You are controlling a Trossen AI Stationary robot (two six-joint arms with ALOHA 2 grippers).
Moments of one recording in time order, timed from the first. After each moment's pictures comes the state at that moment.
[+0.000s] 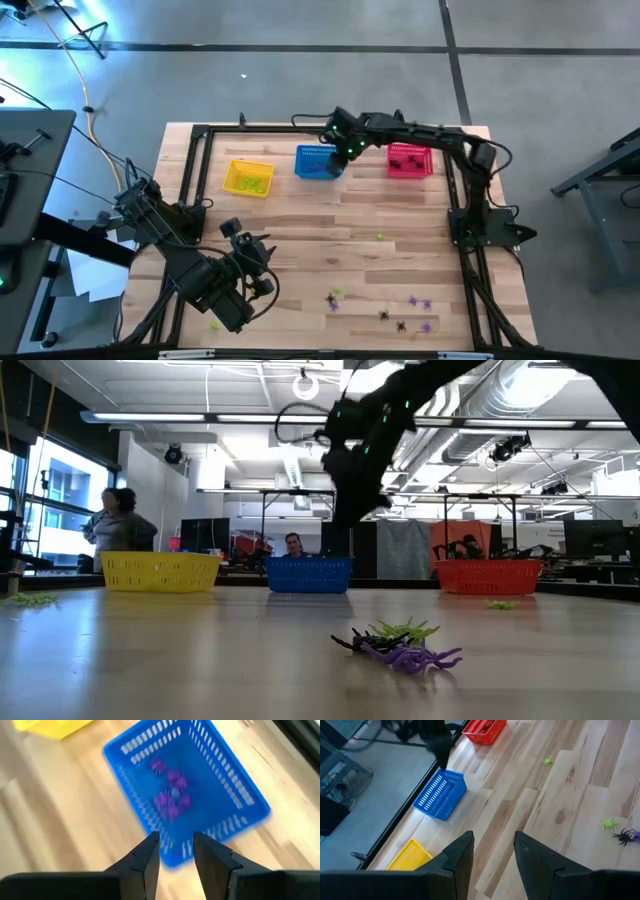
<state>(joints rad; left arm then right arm) -0.78 1.74 1.73 -1.57 -0.97 -1.14 -0.43 1.94 1.60 -0.75 -0.13 0.18</state>
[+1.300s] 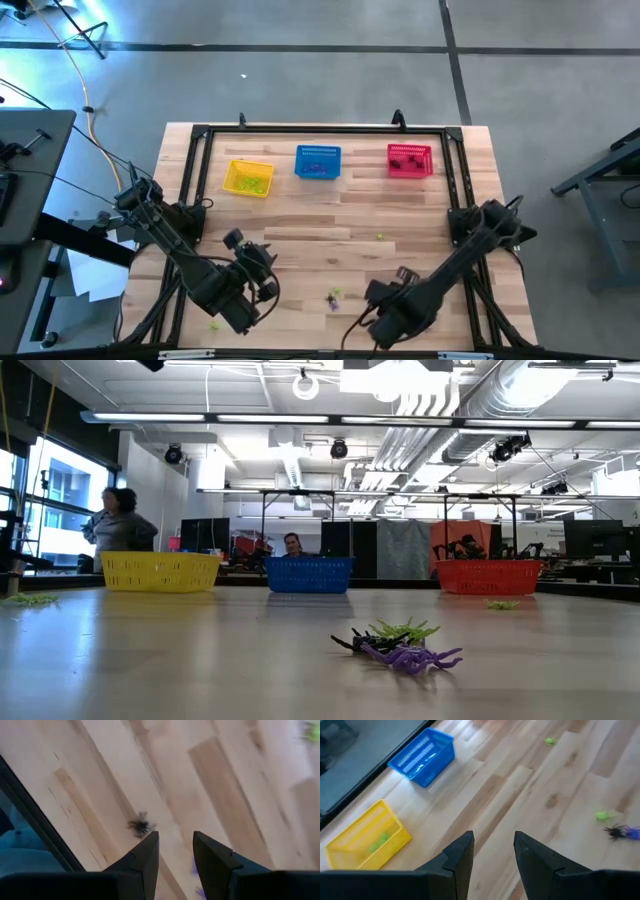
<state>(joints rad) -0.78 1.74 1.52 -1.38 -0.89 -1.34 0.75 1.96 1.64 -1.23 0.14 1.23</state>
